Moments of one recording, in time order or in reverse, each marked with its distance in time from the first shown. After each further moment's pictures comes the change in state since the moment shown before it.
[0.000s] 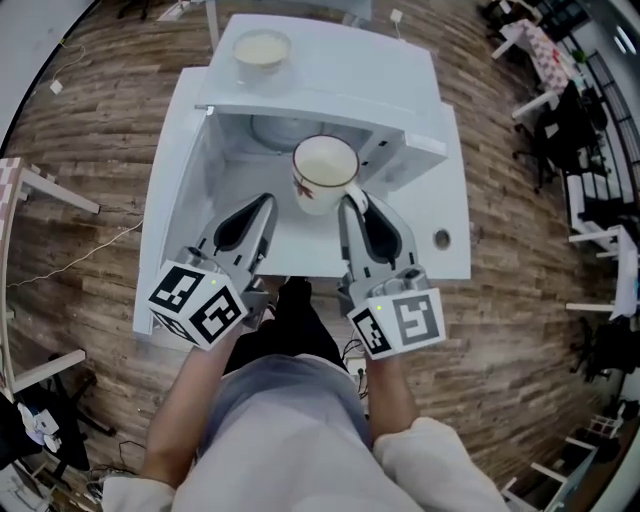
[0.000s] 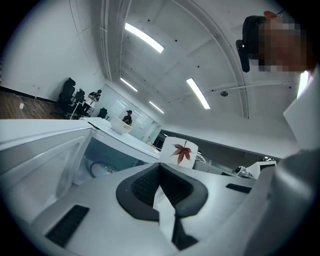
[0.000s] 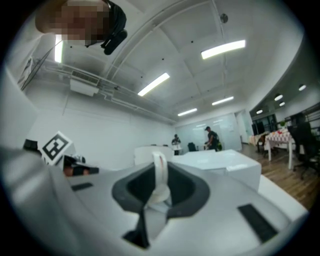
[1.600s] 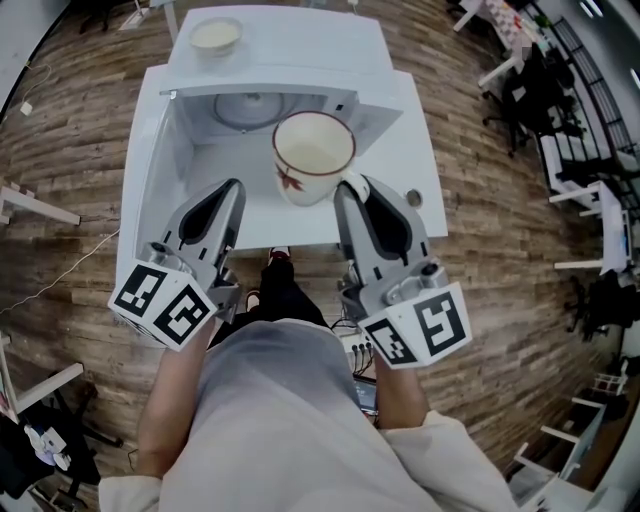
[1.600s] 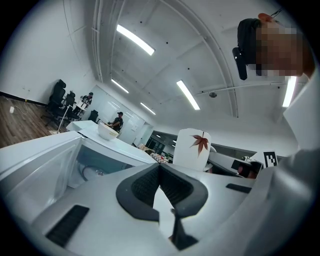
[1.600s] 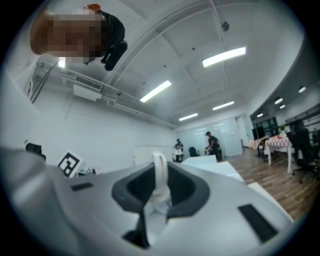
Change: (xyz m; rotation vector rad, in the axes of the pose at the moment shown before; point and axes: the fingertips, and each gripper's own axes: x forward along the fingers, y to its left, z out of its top) left arm -0.033 -0.052 0.013 0.045 -0.005 -0.085; right arm -0.077 0.021 0.068 0.000 -0.043 0.004
